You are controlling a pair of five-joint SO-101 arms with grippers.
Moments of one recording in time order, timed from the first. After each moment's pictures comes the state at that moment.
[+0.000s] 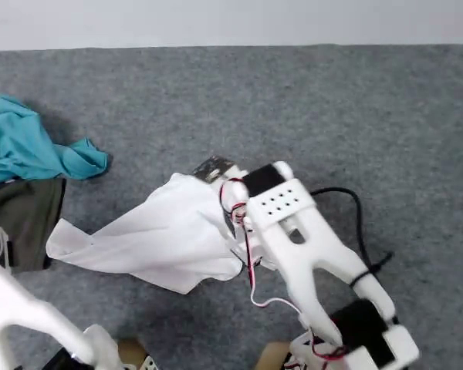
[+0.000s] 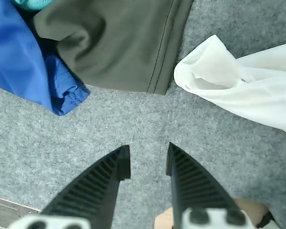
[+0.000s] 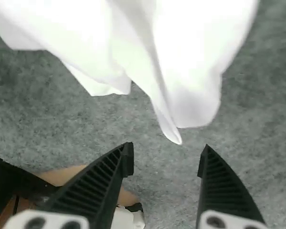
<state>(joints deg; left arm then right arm) -54.1 -27.0 17.1 99.1 -29.8 -32.4 -6.6 21.4 91.0 14.1</state>
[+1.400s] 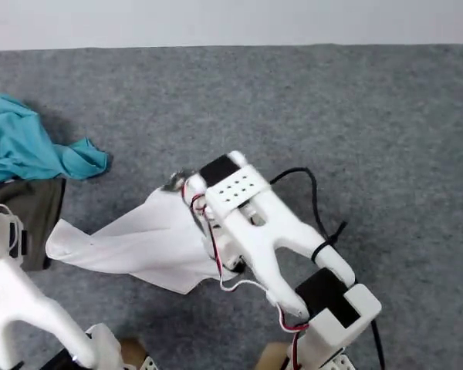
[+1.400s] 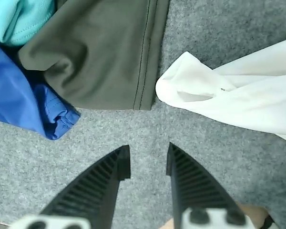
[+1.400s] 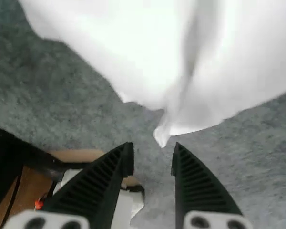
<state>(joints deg) -47.3 -27.0 17.1 98.0 -29.8 -40.0 8.6 7.5 100.1 15.8</state>
